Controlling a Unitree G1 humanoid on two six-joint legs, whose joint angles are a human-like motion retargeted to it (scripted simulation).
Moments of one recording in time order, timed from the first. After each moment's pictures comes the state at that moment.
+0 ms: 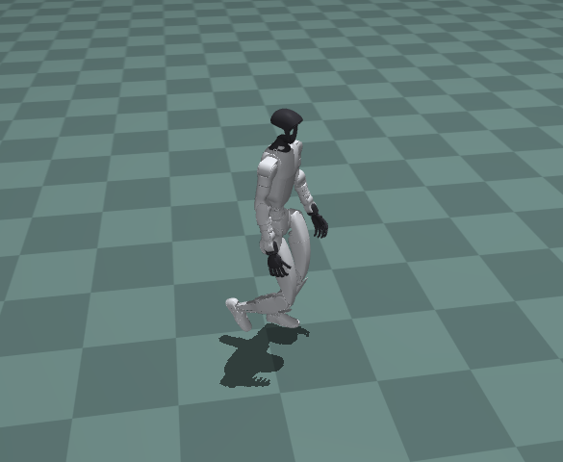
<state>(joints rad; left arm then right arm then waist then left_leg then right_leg) -0.09 0.22 -0.19 1.12 -0.05 -0.05 0.04 -0.04 -0.20 0.19 1.18 0.14 -0.06 -0.05 -0.02 -0.12 0.19 -0.19 -0.29 -0.02 0.61 -0.50 0.19 -0.24 -0.21 -0.02 1.39 -0.29 0.03</state>
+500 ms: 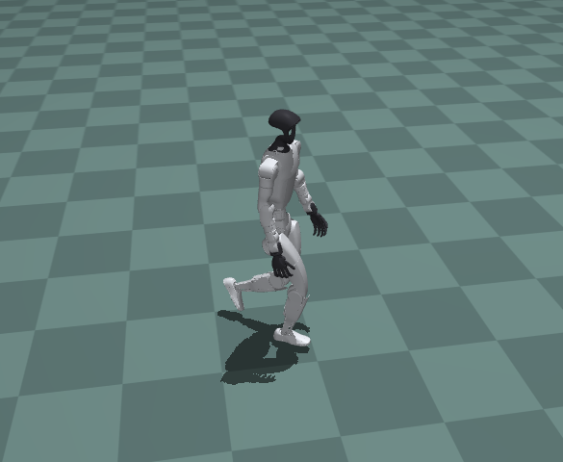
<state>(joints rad) -0.08 0.20 -0.16 1.17 -0.03 -0.08 0.04 -0.05 -0.19 0.19 1.22 0.16 -0.05 -0.08 -0.10 0.14 0.19 0.14 -0.03 -0.18 1.09 -0.19 -0.21 -0.32 0.17 -0.15 0.65 -0.30 -0.02</state>
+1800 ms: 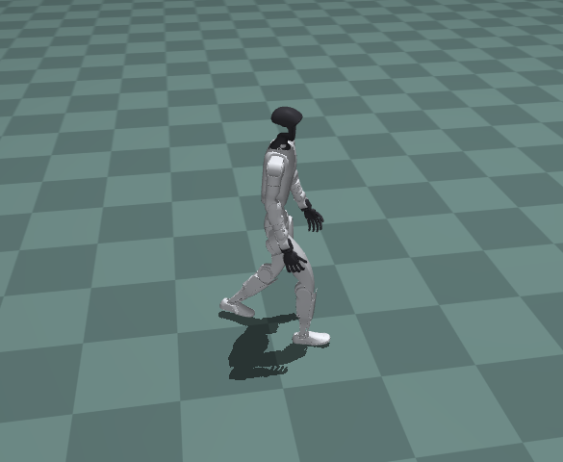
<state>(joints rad) -0.12 0.23 -0.19 1.17 -0.07 -0.08 0.04 -0.04 -0.16 0.17 1.15 0.20 -0.05 -0.04 -0.05 0.01 0.18 0.25 -0.13 -0.18 0.59 -0.67 0.10 -0.42 0.05 -0.08 0.49 -0.24 0.14</state>
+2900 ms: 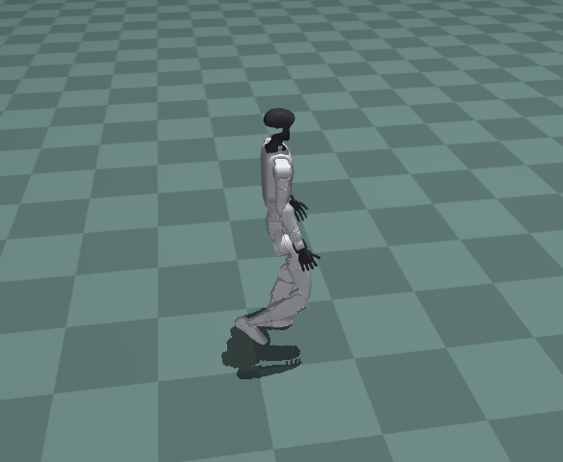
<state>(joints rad) 0.01 0.25 -0.13 1.06 -0.16 -0.05 0.02 0.00 -0.21 0.16 1.18 0.19 -0.04 0.00 0.10 -0.05 0.12 -0.10 -0.28 -0.03 0.60 -0.56 0.24 -0.20 -0.27 -0.10 1.31 -0.38 0.05</state>
